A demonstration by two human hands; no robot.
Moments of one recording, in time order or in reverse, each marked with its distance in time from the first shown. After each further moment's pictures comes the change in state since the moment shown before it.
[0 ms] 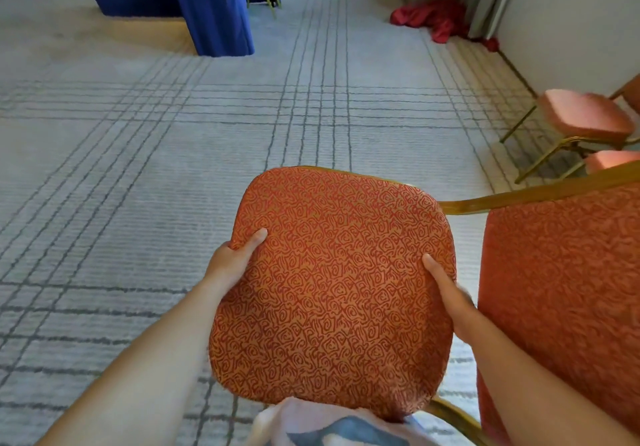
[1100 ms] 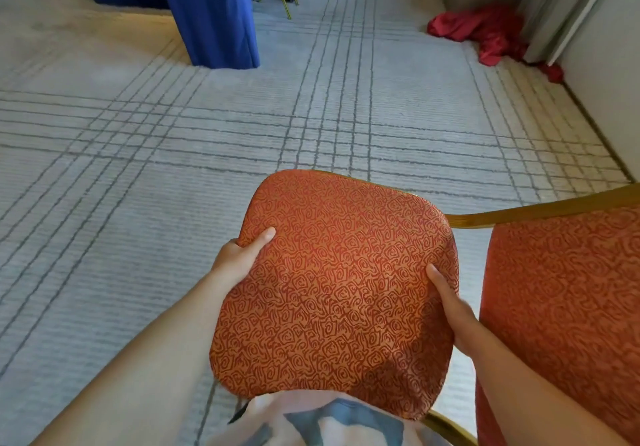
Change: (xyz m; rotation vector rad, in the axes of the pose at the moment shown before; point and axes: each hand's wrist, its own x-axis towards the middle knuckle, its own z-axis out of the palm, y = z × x) left_hand 0.612 0.363 0.110 0.016 -0.032 -0.136; right_hand 0.559 -0.437 0.188 -0.075 -0.008 0.107
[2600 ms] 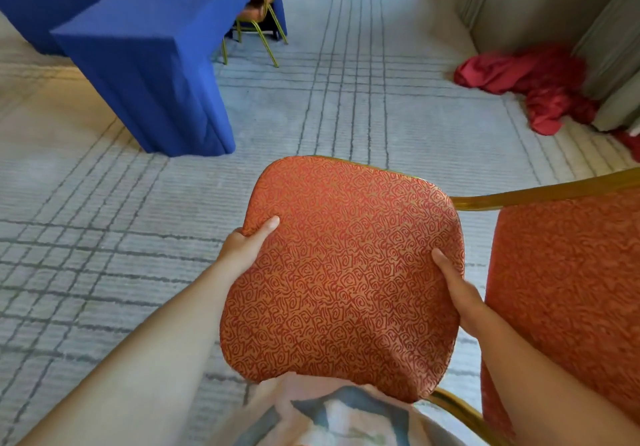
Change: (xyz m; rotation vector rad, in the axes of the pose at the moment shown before) left_hand 0.845 0.703 0.078 0.002 0.036 0.062; right_hand 0.699 -0.812 0.272 -0.031 0.030 -0.037
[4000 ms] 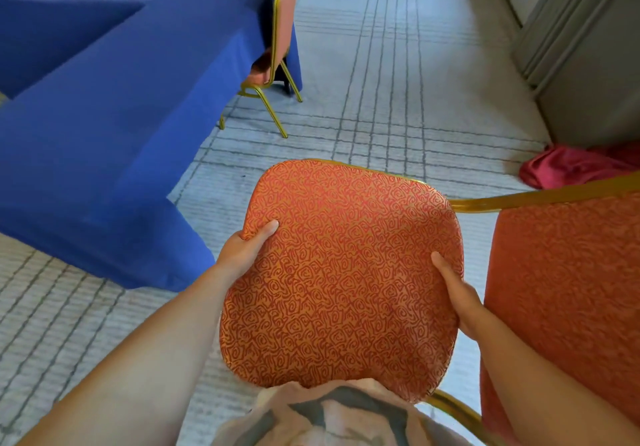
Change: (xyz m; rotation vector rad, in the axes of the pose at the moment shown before) left_hand 0.759 0.531 0.034 -0.073 0.023 0.012; right_hand 0.588 -0.693 0.293 -0.042 -0.082 -0.027
